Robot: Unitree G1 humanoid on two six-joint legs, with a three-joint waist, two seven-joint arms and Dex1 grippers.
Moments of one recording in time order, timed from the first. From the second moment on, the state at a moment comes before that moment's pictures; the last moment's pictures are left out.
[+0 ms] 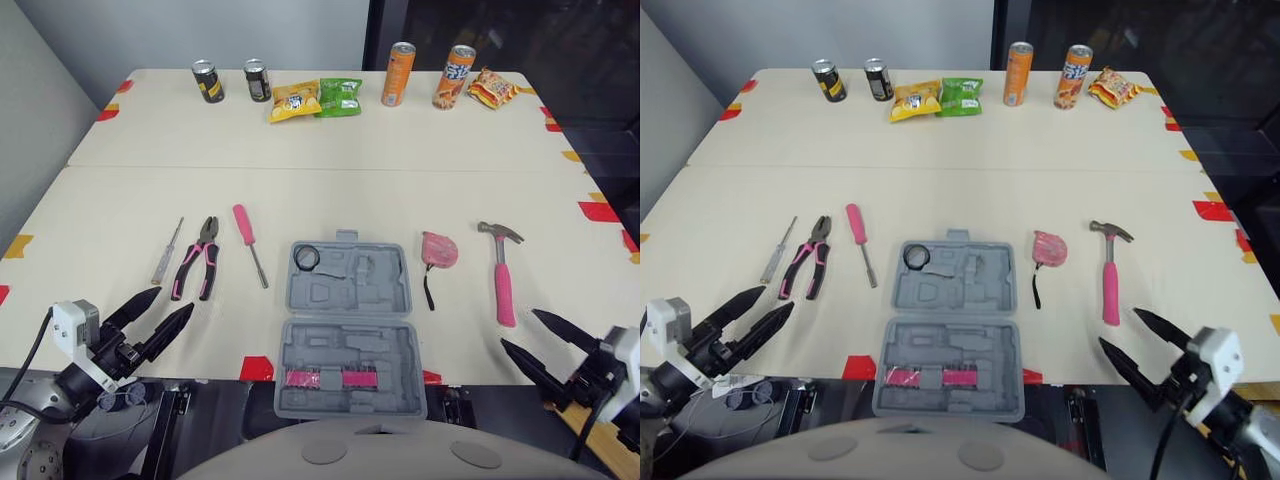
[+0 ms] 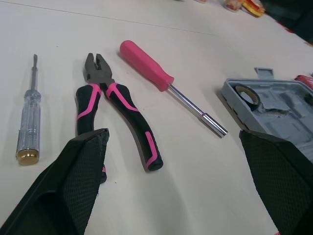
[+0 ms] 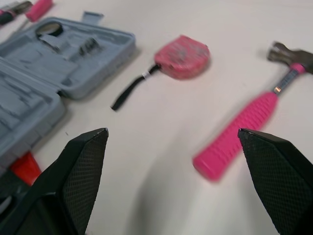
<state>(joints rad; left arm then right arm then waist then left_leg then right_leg) 0.55 0.48 0.51 -0.22 -0.70 0.20 -0.92 0.67 -0.45 -0.52 -0.15 0.51 -0.08 1.07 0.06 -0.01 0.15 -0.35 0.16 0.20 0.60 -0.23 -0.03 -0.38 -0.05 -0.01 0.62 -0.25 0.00</state>
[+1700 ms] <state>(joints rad) -0.03 0.82 0.21 -0.28 -0.77 0.34 -1.48 0.13 -0.31 -0.12 -0.71 0.52 1.21 0.07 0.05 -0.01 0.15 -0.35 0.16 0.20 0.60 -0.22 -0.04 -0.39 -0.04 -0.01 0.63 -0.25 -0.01</state>
